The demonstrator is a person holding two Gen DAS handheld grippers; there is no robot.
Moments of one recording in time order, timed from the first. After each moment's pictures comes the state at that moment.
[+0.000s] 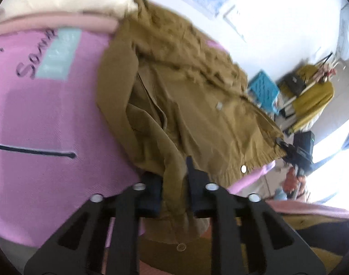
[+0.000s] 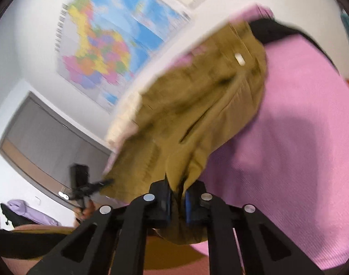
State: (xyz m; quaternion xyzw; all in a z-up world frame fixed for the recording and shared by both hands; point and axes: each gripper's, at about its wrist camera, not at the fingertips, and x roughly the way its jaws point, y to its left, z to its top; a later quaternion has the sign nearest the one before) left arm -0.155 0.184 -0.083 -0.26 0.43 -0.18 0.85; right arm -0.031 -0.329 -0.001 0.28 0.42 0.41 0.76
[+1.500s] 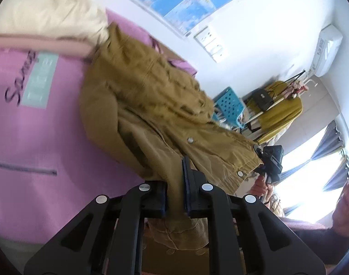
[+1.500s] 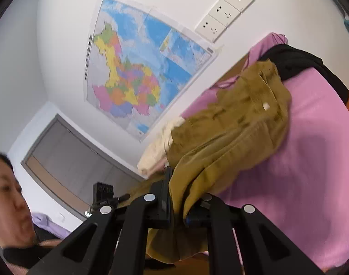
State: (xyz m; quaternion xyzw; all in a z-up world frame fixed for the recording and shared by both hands) left arm -0.147 0.201 -0.031 -0.32 0.39 -0.26 0.82; right arm -0.015 -0.360 0.050 0.36 0.35 0.44 0.75
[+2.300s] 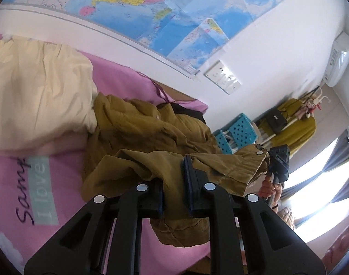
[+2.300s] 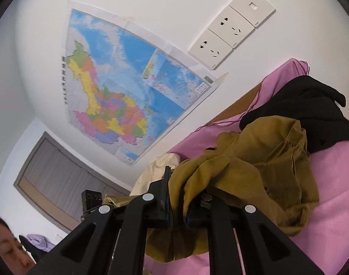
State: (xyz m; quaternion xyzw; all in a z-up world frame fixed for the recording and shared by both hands) left arm 0.010 0.231 0.043 -0.30 0.39 -0.22 0.84; right arm 0.168 -0.319 0.107 0.36 0.37 0.41 0.76
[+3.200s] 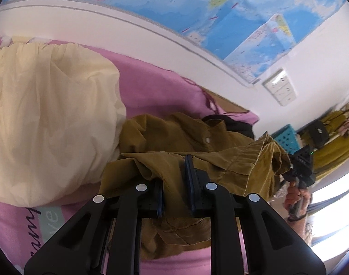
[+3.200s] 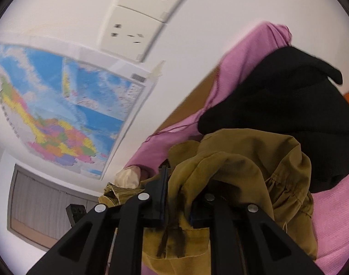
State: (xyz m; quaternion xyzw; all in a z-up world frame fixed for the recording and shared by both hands) left arm 0.132 0.231 -0.005 -0.26 0.45 -0.10 0.85; right arm 0.294 -0.283 0.033 0.39 0.49 0.30 0.72
